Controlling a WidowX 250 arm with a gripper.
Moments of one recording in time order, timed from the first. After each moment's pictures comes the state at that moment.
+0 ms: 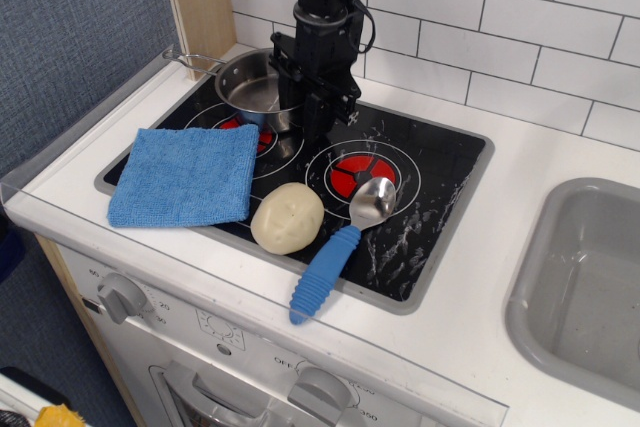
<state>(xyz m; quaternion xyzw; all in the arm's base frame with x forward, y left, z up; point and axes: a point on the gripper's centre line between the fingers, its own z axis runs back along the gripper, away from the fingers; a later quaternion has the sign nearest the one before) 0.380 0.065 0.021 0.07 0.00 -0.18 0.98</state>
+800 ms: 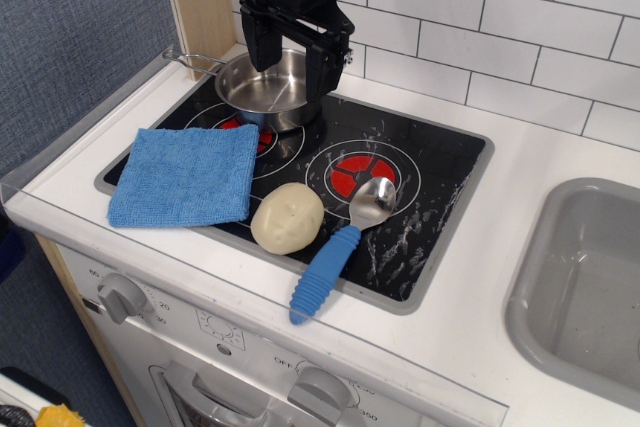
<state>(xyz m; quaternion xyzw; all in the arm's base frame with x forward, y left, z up) 0.355 0.063 0.086 0.04 -0.04 -0.11 0.99</state>
